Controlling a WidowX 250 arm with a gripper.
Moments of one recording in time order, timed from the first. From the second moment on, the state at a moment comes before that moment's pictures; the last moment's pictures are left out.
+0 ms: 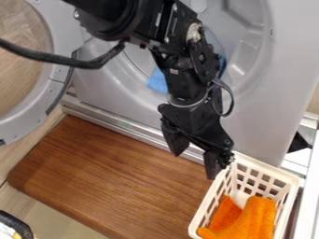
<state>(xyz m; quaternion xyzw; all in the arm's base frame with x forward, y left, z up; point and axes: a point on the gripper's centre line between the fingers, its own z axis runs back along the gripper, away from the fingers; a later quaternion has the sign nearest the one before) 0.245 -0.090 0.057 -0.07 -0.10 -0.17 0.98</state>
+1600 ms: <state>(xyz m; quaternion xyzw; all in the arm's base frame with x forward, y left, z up) 0.241 -0.148 -0.036 -0.08 -0.07 -0.14 0.98</state>
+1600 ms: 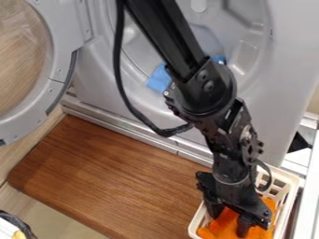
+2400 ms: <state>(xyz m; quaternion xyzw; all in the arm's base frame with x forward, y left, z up) 0.242 -0.156 -0.031 -0.07 -0.06 -0.16 0.98</state>
